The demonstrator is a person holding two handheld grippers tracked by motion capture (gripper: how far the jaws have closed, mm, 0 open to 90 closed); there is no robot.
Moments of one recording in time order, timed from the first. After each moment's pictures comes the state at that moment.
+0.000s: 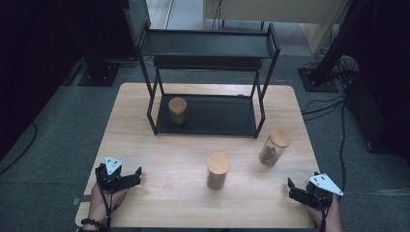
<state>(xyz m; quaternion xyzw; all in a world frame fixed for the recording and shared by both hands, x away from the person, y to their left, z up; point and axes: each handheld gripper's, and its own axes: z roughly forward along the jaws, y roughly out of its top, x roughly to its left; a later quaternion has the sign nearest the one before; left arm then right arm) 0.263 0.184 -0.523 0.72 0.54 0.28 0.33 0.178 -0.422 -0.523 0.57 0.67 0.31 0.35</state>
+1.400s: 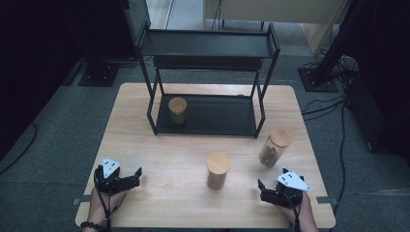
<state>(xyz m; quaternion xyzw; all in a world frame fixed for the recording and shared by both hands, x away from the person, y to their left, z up) 0.256 0.188 -0.522 0.72 0.53 0.27 0.37 0.187 -0.334 -0.510 0.51 0.72 0.35 0.31</state>
